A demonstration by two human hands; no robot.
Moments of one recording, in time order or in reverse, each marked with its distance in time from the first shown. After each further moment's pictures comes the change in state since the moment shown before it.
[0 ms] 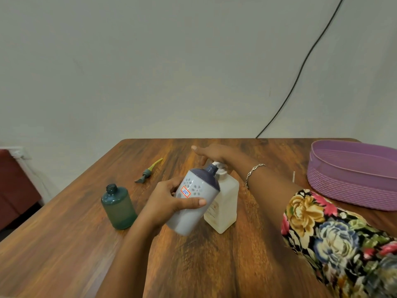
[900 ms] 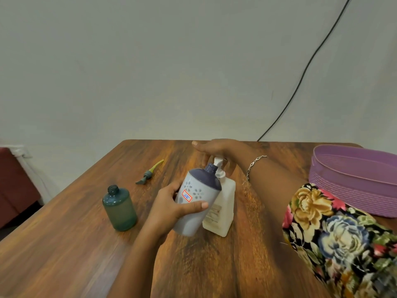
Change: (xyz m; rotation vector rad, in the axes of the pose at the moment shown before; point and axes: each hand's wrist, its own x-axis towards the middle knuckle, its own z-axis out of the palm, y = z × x) left_hand -0.003 -0.004 0.012 -0.133 0.052 0.042; right_hand 0.002 -0.007 -0.013 0.087 -0.112 0.091
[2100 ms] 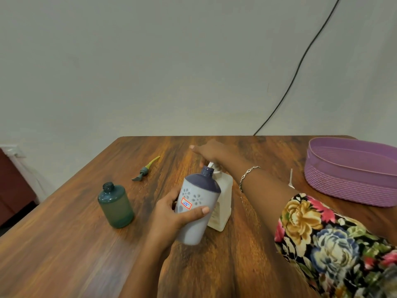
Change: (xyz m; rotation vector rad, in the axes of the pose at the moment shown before) left_hand -0.017 -0.022 0.015 -0.140 0.054 -0.026; right_hand 0.004 0.009 0.022 -0.074 0.235 -0.065
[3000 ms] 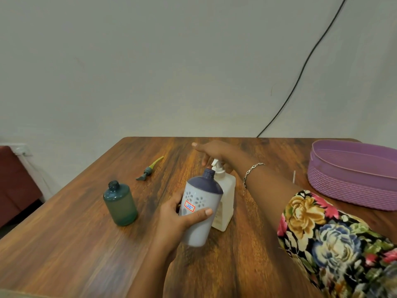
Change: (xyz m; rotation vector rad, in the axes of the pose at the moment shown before) left_hand -0.006 -0.003 0.004 -0.045 0.036 0.021; right_hand -0.009 -0.005 -0.010 0.065 -0.088 -0.032
